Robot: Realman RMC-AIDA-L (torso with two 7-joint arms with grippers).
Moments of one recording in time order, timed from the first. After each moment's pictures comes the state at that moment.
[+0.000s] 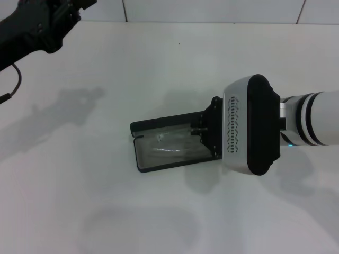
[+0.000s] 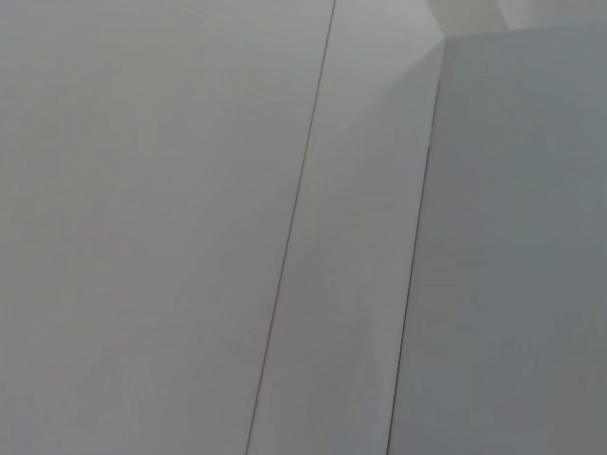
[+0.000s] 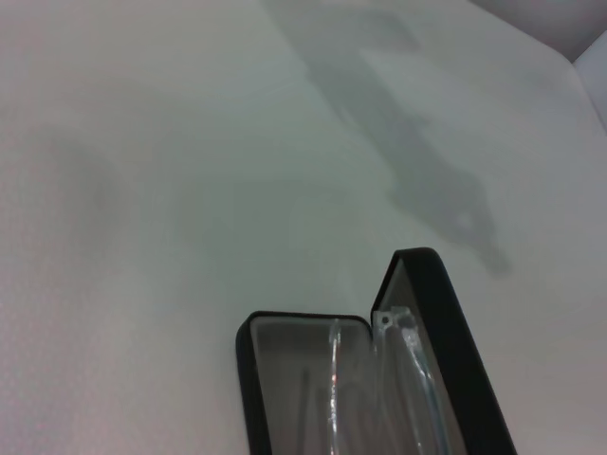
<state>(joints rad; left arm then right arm) -0.34 -2.03 0.97 0.81 1.19 1.61 -1.41 0.38 2.02 -1.97 -1.50 -2.40 -0.85 1.93</state>
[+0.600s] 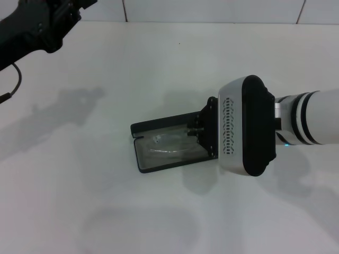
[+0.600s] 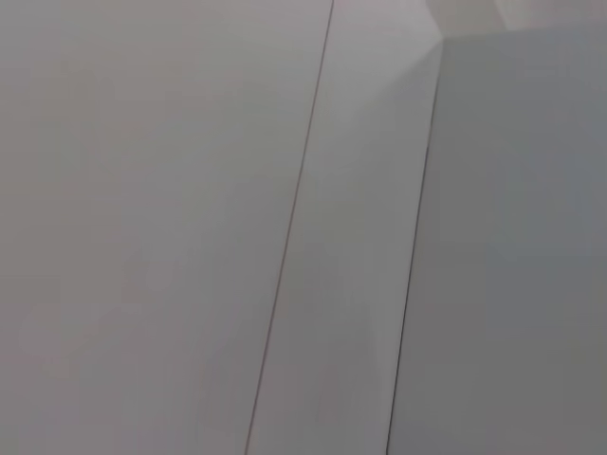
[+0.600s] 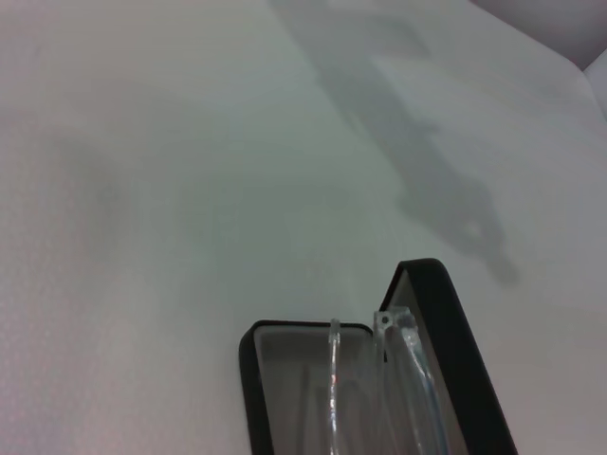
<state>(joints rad) -0.34 -2.03 0.97 0.81 1.19 1.61 -1.40 0.40 2.02 -1.98 -1.49 -2.41 -0.85 1.93</state>
